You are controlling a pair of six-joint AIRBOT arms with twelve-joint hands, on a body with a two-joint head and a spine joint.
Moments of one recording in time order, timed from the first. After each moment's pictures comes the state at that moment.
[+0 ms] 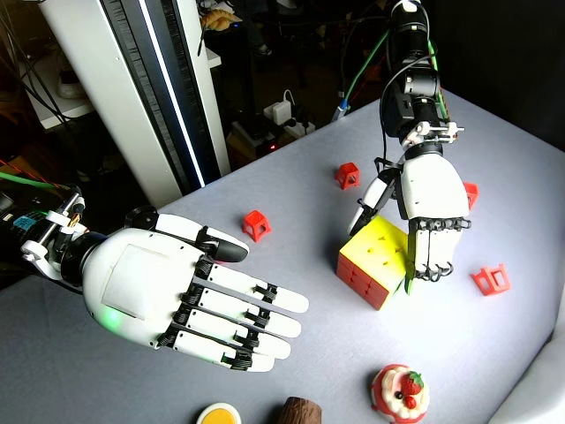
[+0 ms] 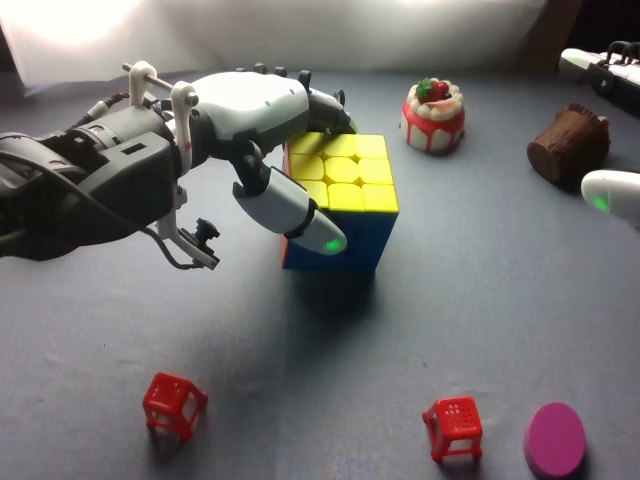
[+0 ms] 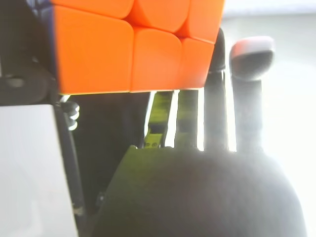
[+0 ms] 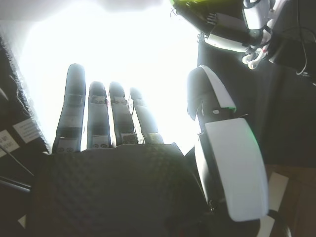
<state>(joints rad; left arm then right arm) 0.55 -1.28 1.38 -0.11 -0.34 0.85 -0.99 -0.82 1.01 0.18 0.87 -0.62</state>
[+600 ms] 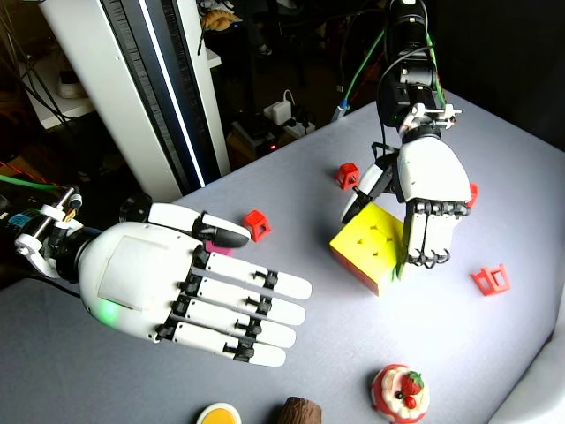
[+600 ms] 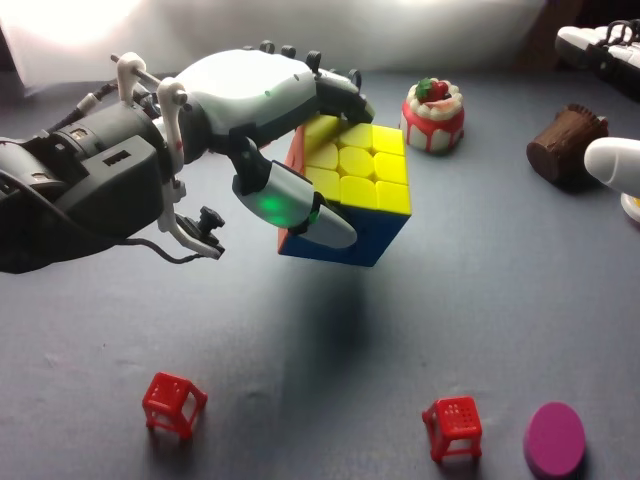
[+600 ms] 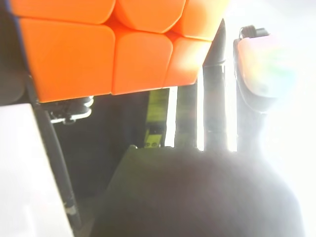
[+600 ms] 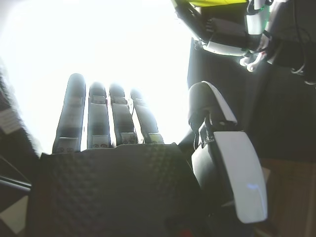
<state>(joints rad) 0.55 -1.22 1.29 -0.02 -0.47 0.81 -1.00 -0.84 1.05 0.11 0.97 -0.62</state>
